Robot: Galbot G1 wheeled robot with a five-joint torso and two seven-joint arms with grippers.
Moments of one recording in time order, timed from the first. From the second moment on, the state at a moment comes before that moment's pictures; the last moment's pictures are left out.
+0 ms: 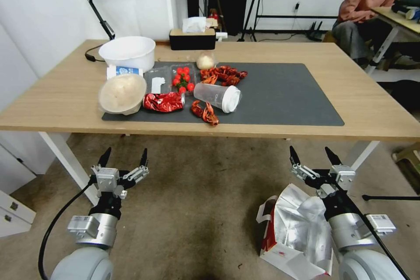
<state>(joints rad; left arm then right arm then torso) 1.71 -1.28 -0.58 -2.20 -0.25 -0.11 -0.09 -1.72 1.36 0.68 2.27 0.34 0.00 -0.03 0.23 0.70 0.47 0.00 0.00</state>
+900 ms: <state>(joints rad) 1.71 -1.30 -0.58 -2.19 -0.23 -0.13 -0.09 -1.72 1.37 0.68 2.27 0.34 0.00 -0.03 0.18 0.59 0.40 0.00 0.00</state>
